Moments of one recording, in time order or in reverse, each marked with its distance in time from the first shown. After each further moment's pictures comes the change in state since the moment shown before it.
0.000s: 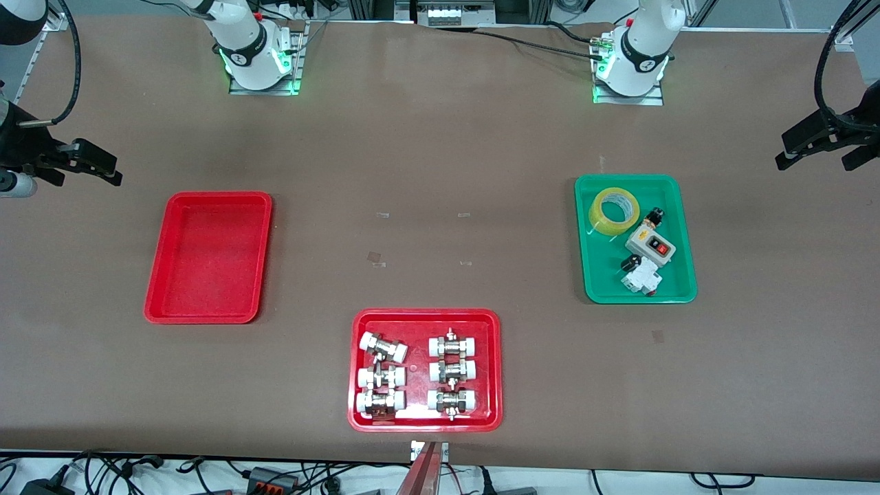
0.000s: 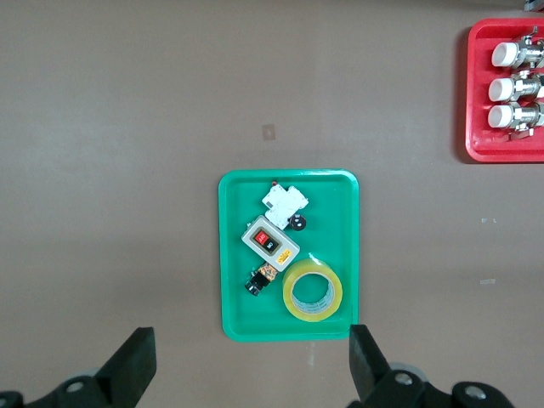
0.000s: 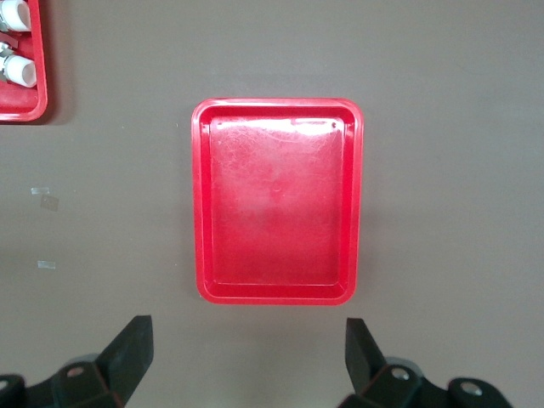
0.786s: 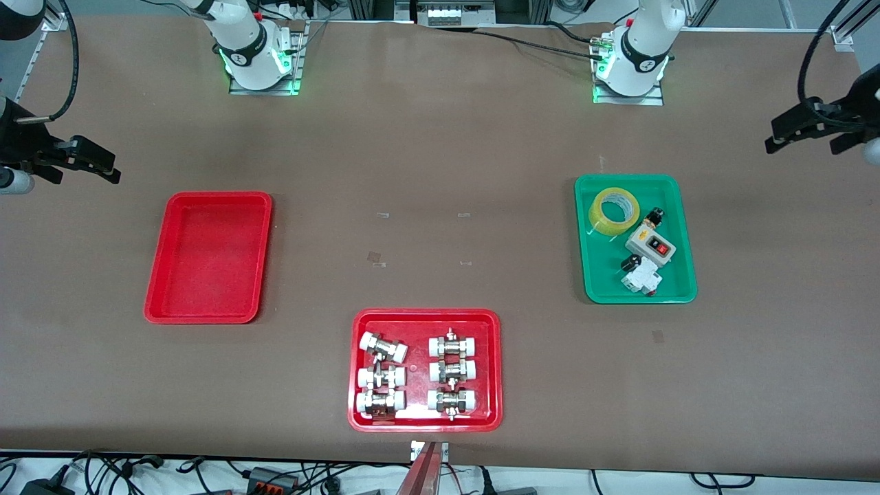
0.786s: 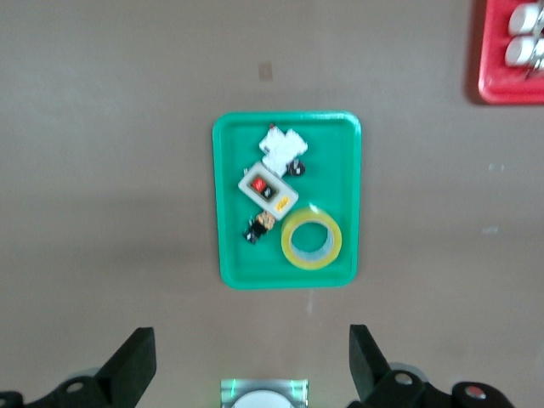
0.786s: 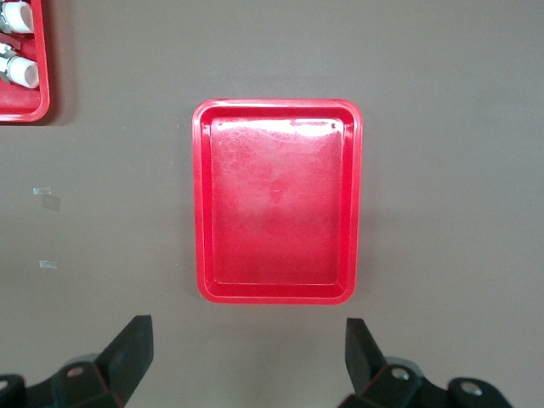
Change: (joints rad) left arm -0.006 0.012 -0.004 0.000 0.000 -0.154 -0.003; right arm 0.000 -0.007 0.000 0.002 0.000 -0.003 0.000
